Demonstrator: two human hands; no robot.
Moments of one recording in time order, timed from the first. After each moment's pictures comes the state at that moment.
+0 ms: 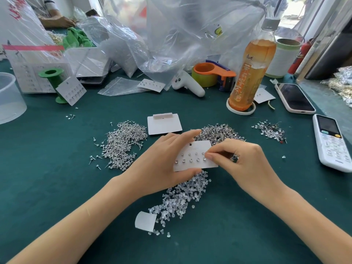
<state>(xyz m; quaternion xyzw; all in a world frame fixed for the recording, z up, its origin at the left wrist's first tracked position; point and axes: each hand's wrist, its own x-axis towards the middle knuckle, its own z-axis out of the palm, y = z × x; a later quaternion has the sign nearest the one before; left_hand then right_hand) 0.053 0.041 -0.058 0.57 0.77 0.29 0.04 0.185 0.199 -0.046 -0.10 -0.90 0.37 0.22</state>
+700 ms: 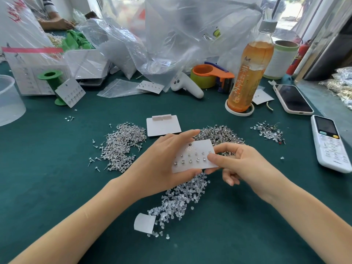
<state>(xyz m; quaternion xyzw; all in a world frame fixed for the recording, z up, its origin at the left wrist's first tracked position) 0.056 0.040 -0.053 0.57 0.75 0.32 0.03 0.184 0.206 -0.042 -0.25 -0.70 0.68 0.02</state>
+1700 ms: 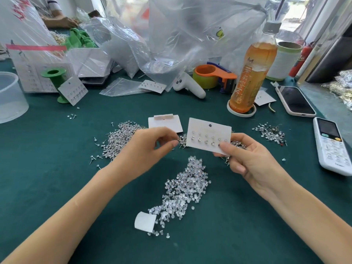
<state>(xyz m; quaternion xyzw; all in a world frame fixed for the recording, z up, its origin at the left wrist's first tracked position) 0.024 0.035 -0.053 0.45 0.80 0.39 0.04 0.177 0.215 -0.050 -0.26 -0.58 0.76 0.14</state>
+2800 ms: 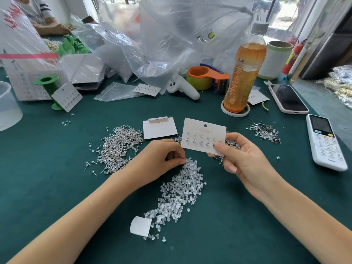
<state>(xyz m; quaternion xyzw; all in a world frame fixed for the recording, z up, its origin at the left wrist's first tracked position) 0.028 0.057 -0.069 0.54 0.77 0.32 0.11 0.180 0.215 -0.054 -0.24 -0.58 0.76 0.16</state>
